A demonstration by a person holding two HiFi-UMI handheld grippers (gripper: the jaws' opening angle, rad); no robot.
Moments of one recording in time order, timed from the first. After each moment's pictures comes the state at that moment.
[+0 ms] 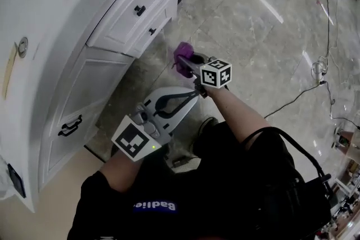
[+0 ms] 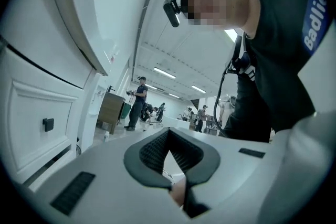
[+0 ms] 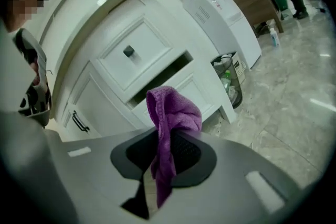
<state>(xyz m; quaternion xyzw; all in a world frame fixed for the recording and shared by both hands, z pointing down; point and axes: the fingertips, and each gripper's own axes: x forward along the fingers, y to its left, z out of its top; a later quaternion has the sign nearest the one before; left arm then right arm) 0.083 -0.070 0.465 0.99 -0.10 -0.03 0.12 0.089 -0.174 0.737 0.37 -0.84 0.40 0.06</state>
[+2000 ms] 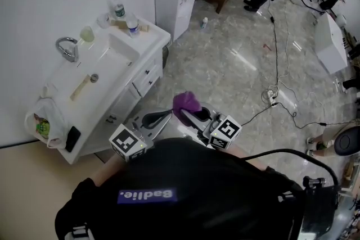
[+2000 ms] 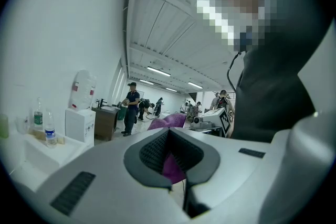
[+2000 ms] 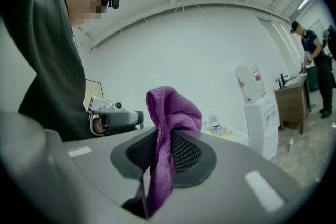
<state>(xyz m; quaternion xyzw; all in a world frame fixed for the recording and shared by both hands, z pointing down) 0.033 0.059 -0.063 0.99 -0.11 0.02 0.13 0.074 0.056 -0.037 0.36 -0.92 0.15 -0.04</state>
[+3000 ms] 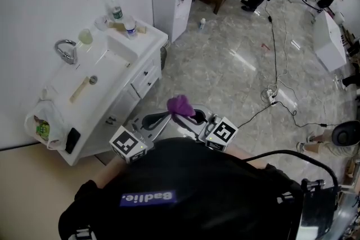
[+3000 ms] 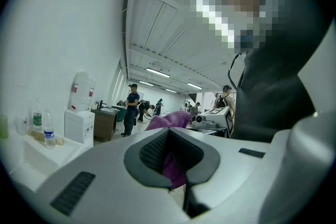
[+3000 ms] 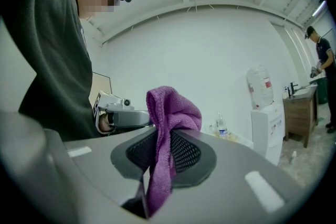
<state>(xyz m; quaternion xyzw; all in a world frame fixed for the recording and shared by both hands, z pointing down) 0.036 0.069 -0.064 0.99 -0.11 0.02 0.12 0.053 0.074 -0.048 0.33 -0.94 0.11 -0.02</state>
